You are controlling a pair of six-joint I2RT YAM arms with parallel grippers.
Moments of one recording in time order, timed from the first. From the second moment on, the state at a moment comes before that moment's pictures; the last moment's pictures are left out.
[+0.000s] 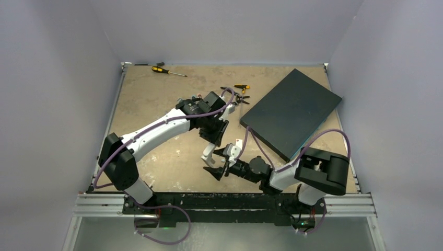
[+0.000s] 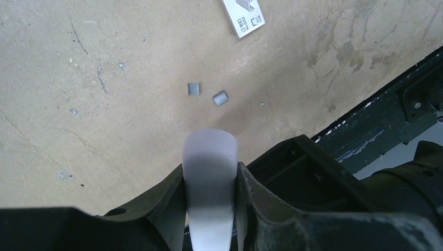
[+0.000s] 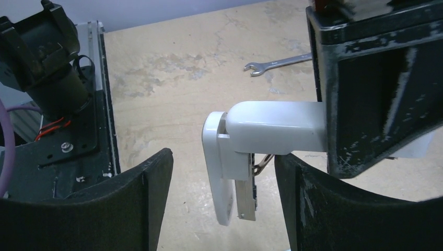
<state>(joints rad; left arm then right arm) -0.79 1.60 1.39 -0.92 0.15 -0.28 1.19 1.56 0.28 1.33 0.00 0.02</state>
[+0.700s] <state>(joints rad) -0.79 1.61 1.39 -0.89 0.15 -0.30 1.24 1.65 0.34 1.35 0.25 0.20</state>
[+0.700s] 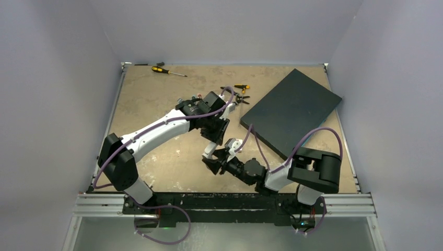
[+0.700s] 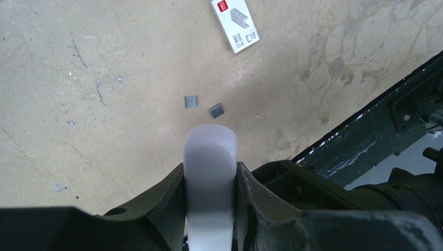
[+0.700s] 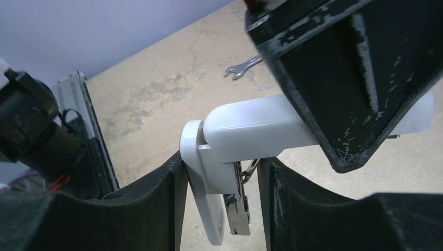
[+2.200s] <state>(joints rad) -0.79 1.51 1.19 -0.52 0.12 -0.41 1.24 1.58 0.32 1.30 0.49 0.81</state>
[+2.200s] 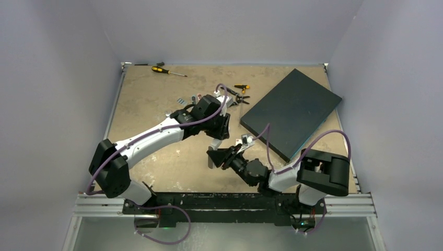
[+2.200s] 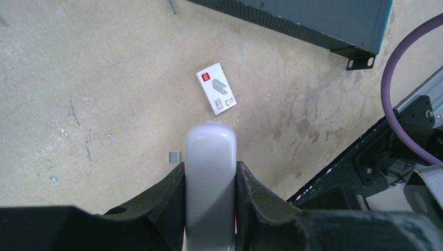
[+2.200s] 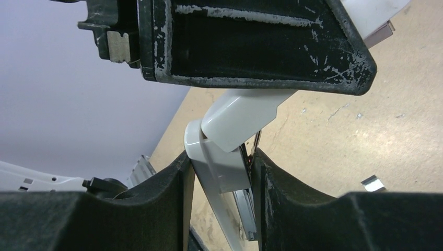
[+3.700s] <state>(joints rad) -0.80 0.90 0.73 -0.07 0.38 -0.19 1.26 1.14 0.22 0.97 0.32 0.13</state>
